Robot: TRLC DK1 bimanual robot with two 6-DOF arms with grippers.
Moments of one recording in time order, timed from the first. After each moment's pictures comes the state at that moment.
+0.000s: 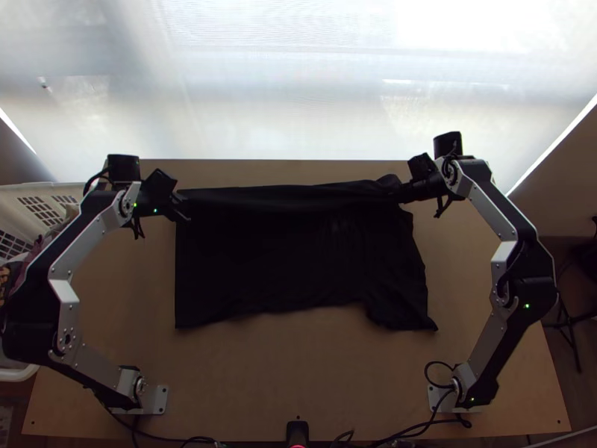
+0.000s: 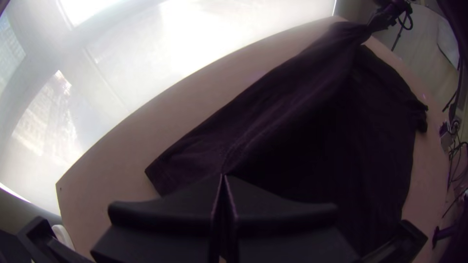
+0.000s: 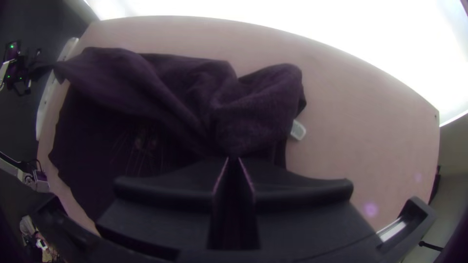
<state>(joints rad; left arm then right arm) 0.04 1.68 1.29 -0.45 0.34 0.60 0.08 1.98 1.65 -0.74 -0.33 -0.23</state>
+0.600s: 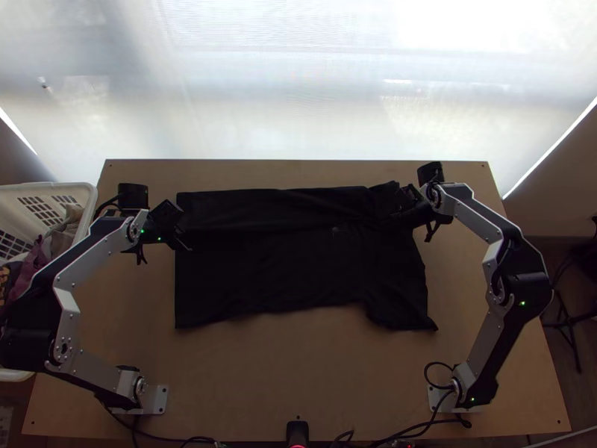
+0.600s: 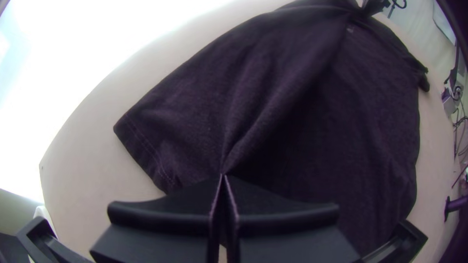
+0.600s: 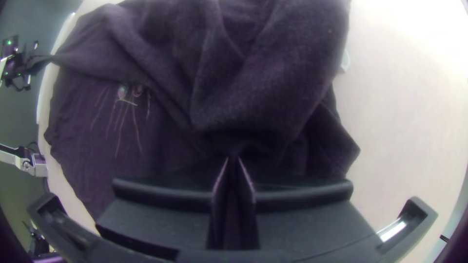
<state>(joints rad) 0.03 1.64 1.06 -0.39 0.29 0.69 0.11 2.01 1.44 -0.68 -0.33 -0.24</state>
